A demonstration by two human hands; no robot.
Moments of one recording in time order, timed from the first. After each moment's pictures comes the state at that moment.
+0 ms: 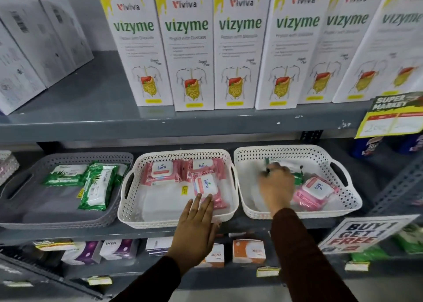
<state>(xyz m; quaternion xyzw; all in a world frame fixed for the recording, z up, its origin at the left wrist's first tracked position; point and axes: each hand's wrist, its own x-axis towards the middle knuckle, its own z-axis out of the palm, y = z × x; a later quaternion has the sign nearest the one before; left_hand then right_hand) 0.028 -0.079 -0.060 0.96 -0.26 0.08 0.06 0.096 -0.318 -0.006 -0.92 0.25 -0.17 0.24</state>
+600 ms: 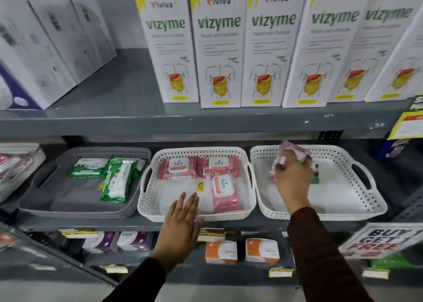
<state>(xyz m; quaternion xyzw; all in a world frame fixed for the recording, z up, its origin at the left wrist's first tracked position) 0.029 -0.010 -0.060 0.97 -0.21 0.09 0.11 0.104 -0.317 0.003 -0.89 0.21 -0.23 0.32</state>
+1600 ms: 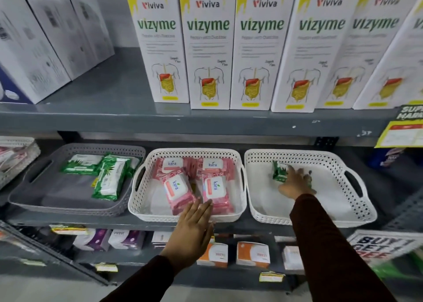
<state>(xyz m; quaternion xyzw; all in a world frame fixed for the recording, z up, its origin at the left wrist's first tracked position) 0.021 -0.056 -0.060 0.95 -0.26 0.11 0.15 0.138 -0.381 -0.026 -0.94 0.25 0.11 0.21</state>
